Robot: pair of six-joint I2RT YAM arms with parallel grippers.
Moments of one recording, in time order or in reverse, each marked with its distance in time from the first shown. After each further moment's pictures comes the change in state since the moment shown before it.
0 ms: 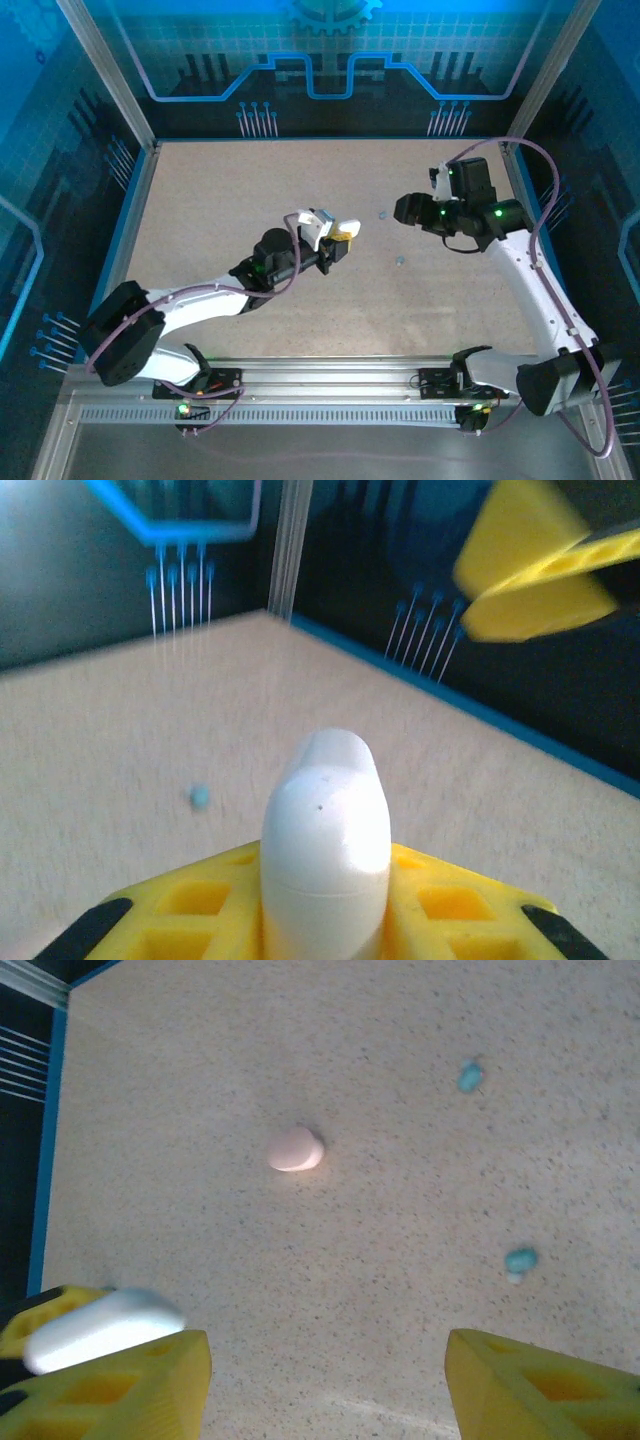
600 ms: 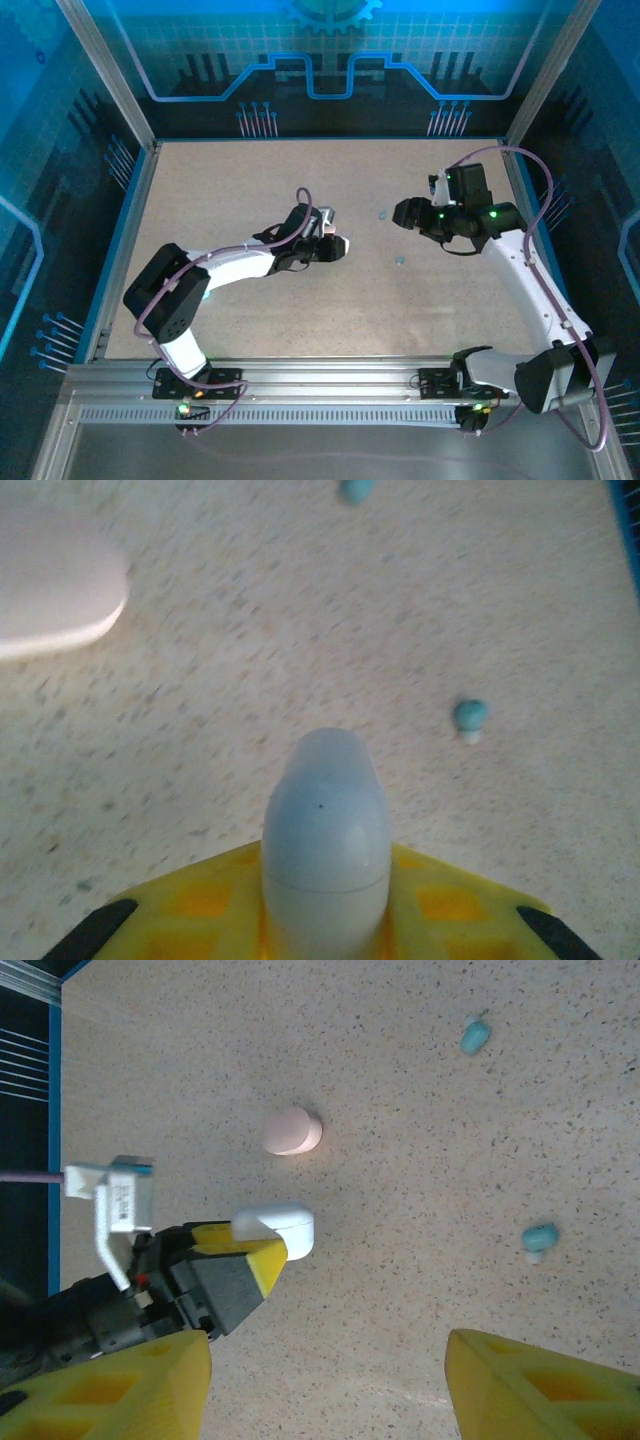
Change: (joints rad) left arm 0.120 0.303 0.308 -0.615 0.113 -0.446; right arm -0.019 0.019 -0.056 0.041 -0.058 0.040
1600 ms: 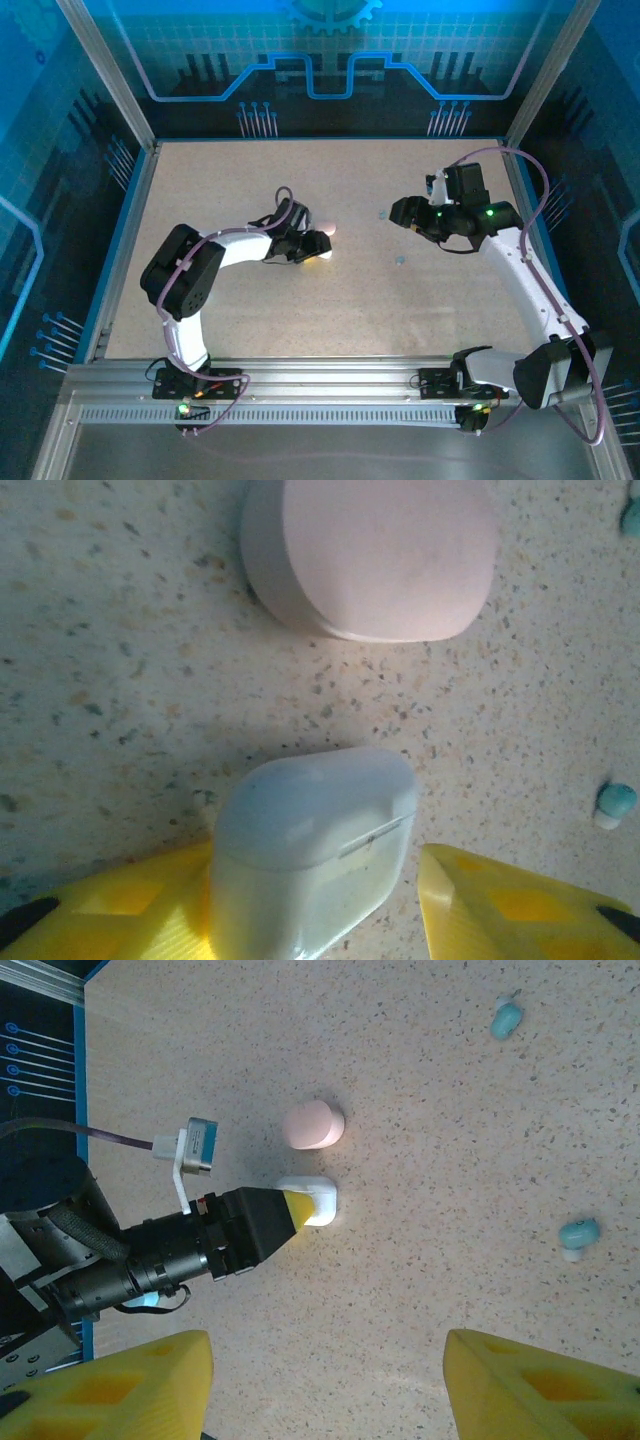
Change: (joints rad) left arm 0.150 0.146 0.064 -0.116 0.079 -0.144; right arm -0.001 0.017 -0.012 0.035 -0.050 0.042
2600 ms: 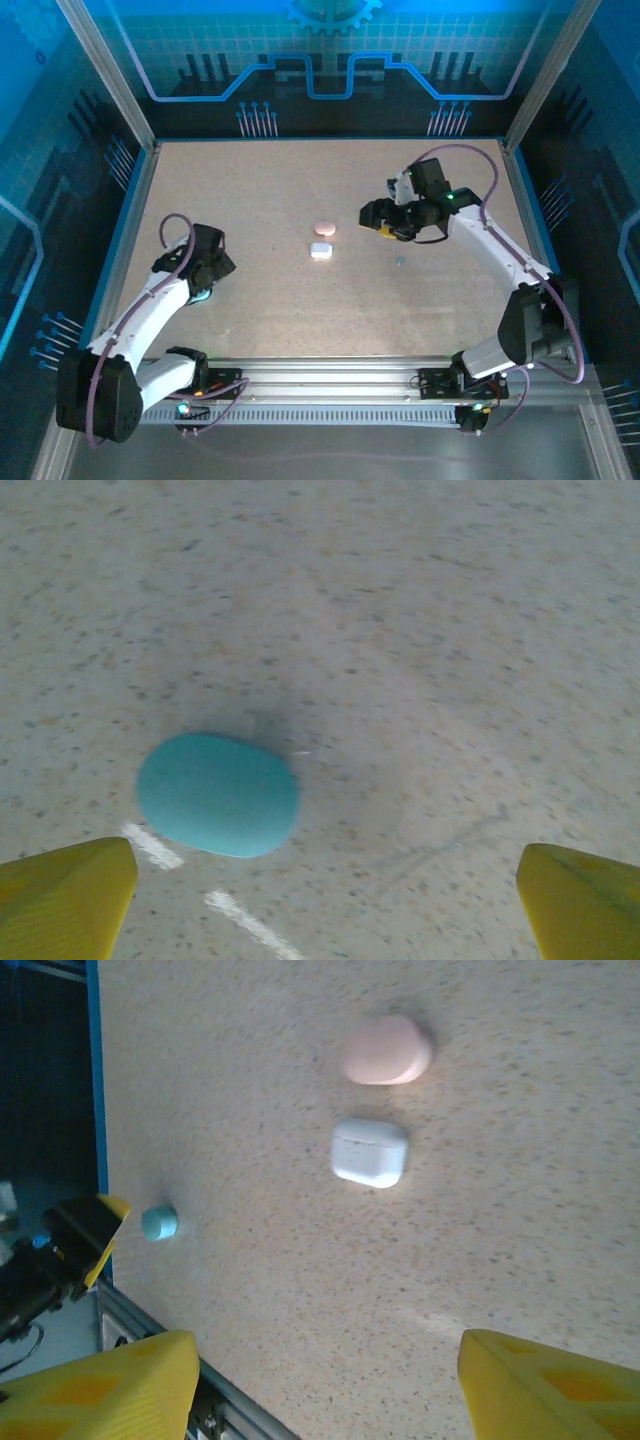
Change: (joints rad) left arm 0.366 -0.791 -0.369 -0.642 -0.611 -0.072; right arm 0.121 0.252 0.055 0.093 -0.148 -0.053
